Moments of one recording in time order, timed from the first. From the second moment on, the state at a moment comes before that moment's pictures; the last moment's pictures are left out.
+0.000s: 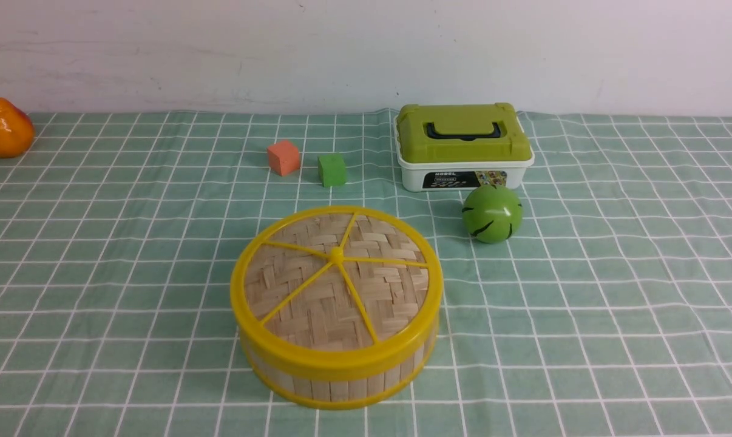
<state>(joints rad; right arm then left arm) -0.01 -0.01 0.03 0.78 0.29 0.47 -0.05 -0.01 0.03 0.04 0.38 -0.23</state>
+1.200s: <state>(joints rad) 0.21 1.29 -1.35 0.36 1.24 -0.50 -0.05 -0.01 0.03 0.04 0.38 -0.23</state>
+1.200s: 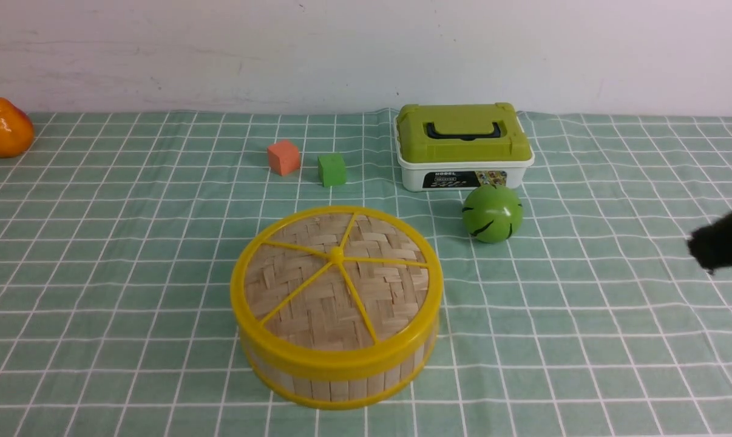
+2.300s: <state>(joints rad) 0.65 2.18 -2.10 0.22 1.14 -0.24 -0.05 -0.01 0.03 0.04 0.38 -0.23</state>
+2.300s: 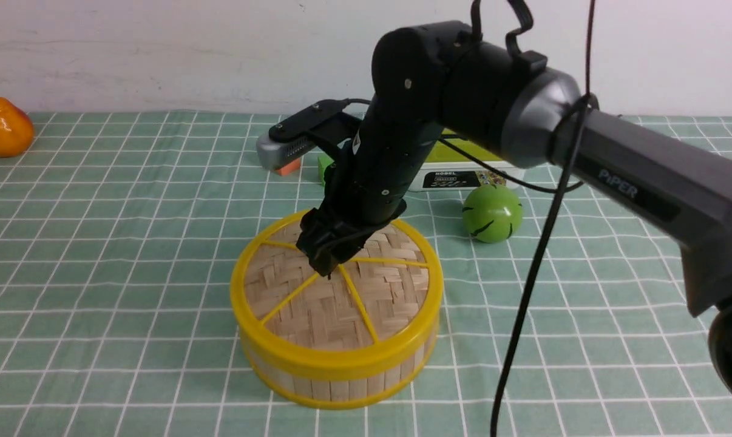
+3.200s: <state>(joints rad) 0.64 2.04 -2.24 0.11 1.24 -0.22 -0.05 -0.01 0.03 0.04 0.38 -0.23</state>
